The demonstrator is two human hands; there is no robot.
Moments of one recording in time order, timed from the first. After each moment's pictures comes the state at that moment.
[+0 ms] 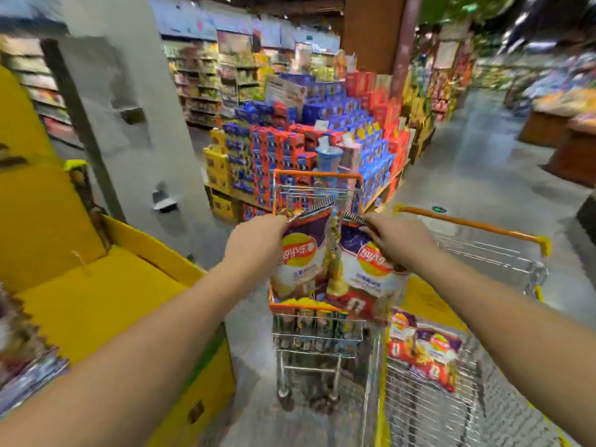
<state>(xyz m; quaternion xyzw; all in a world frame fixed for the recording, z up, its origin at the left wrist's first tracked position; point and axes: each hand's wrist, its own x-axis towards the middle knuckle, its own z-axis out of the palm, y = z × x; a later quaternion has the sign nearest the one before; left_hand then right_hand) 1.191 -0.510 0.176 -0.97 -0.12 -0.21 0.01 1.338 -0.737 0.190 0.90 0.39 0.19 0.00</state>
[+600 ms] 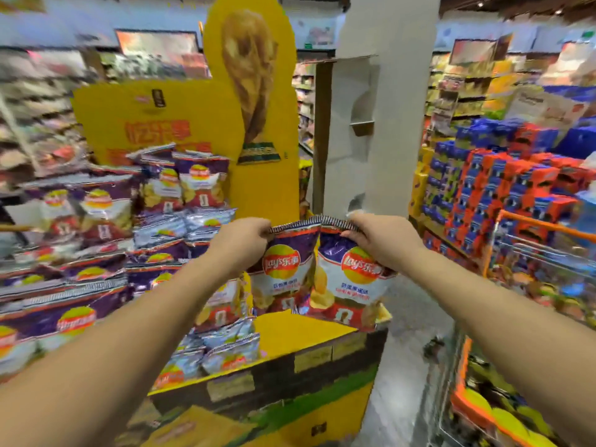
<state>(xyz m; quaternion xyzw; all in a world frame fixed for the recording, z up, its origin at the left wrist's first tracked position) 0.972 -0.239 0.202 -0.86 -0.48 -0.16 -0.04 1.231 -0.326 0.194 0.65 0.72 0.20 -0.13</state>
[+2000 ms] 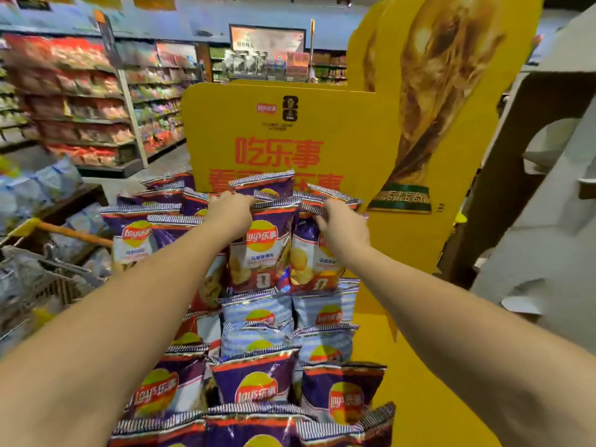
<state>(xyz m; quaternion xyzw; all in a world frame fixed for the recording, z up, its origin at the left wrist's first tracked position) 0.739 0.240 0.215 -0.74 -0.66 -0.08 0.09 0.956 0.217 0.186 0.66 0.70 0.03 -0.27</state>
